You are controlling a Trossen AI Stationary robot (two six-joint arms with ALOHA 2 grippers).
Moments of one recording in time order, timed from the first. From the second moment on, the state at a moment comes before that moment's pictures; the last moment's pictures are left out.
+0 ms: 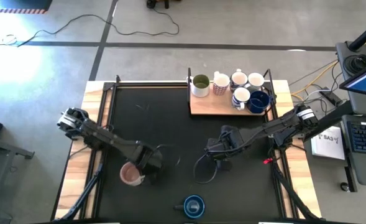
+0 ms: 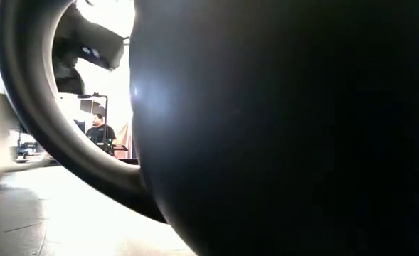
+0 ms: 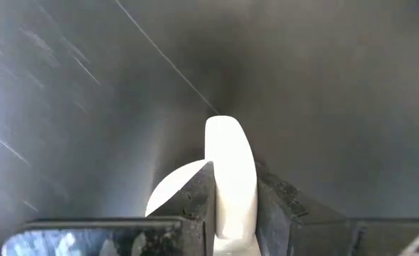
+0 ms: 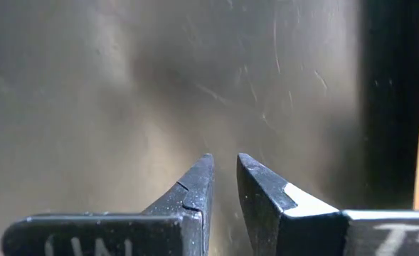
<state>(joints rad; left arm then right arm) -0.42 1.66 1.13 -0.97 0.10 -0.77 0.29 1.67 1.37 -1.20 0.16 0.46</state>
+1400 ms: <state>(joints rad) 0.14 2.40 2.26 -1.02 0.07 0.15 0.19 1.31 1.12 -1.25 0.29 0.33</state>
